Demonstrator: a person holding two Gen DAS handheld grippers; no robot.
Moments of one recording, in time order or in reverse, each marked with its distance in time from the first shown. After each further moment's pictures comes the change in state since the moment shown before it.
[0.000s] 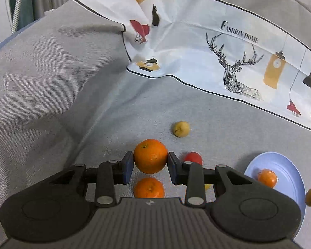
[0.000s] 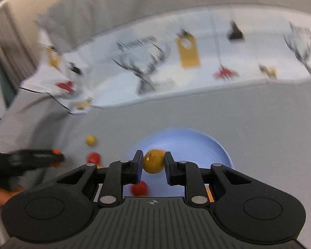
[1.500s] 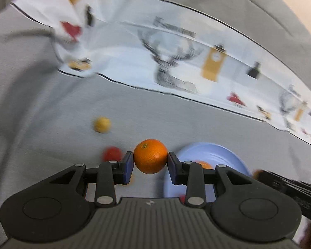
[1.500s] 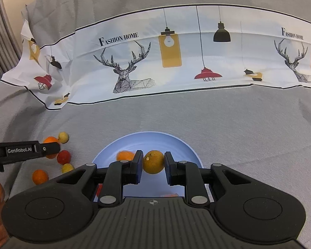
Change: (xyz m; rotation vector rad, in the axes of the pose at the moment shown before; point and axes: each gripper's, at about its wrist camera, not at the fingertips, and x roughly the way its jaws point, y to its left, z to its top) left arm -0.012 -0.059 -0.014 0.059 0.006 -0.334; right arm 0.013 -0.011 0.004 -0.064 -0.008 -0.081
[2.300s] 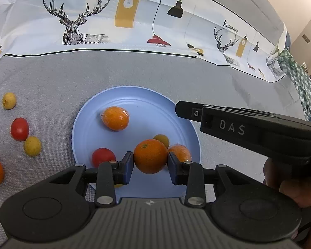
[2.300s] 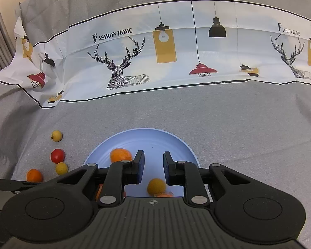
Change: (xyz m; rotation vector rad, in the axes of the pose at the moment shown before) left arm 0.029 -0.070 -0.041 0.265 0.199 -0.269; right arm 0.005 -0.003 -0.001 0.011 0.021 -0.020
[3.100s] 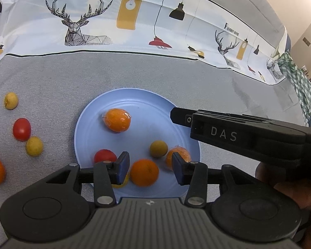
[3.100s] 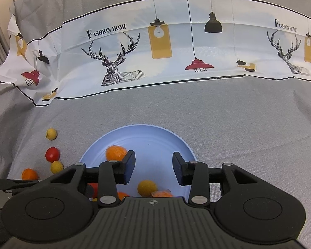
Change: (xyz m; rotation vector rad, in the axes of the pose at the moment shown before) left arm -0.005 0.002 0.001 -0.012 -0.009 -0.002; right arm 0.006 0.003 -0.001 0.011 0.020 -0.030
